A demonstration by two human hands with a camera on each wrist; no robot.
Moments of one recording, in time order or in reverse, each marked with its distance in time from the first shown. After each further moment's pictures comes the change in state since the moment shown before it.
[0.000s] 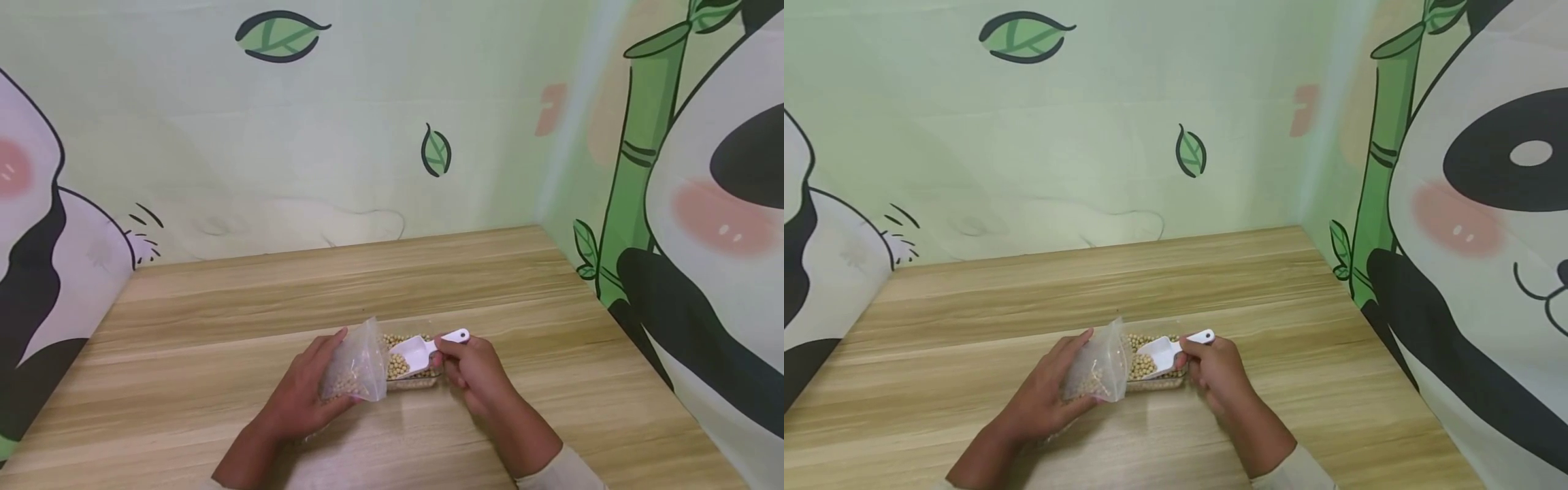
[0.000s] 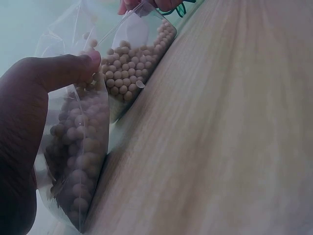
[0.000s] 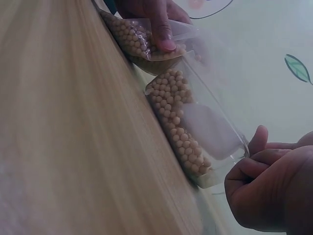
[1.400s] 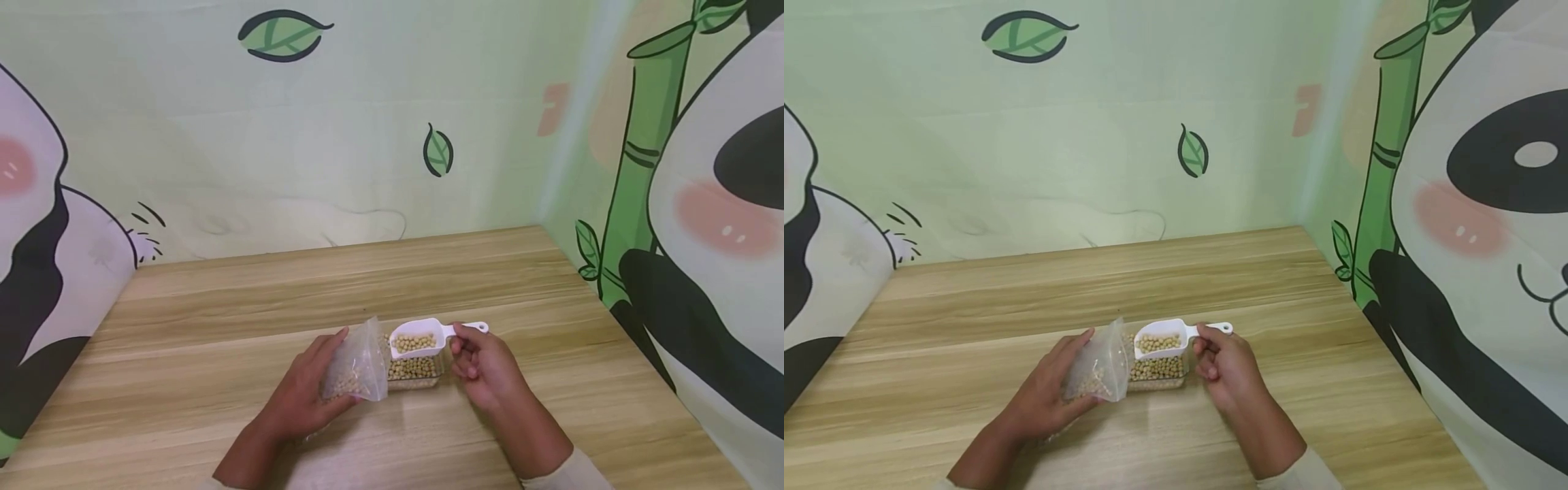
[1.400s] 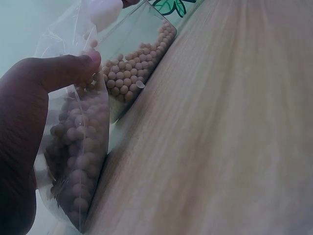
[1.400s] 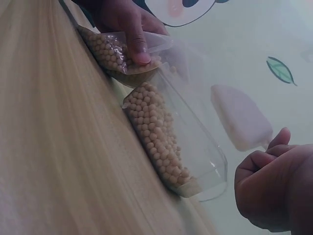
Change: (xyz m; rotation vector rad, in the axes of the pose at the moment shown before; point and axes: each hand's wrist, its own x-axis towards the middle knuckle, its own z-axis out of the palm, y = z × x) left_hand -0.001 0.000 0.000 0.000 0.010 0.001; right_hand -0.004 -0.015 -0.007 0.289 -0.031 0.003
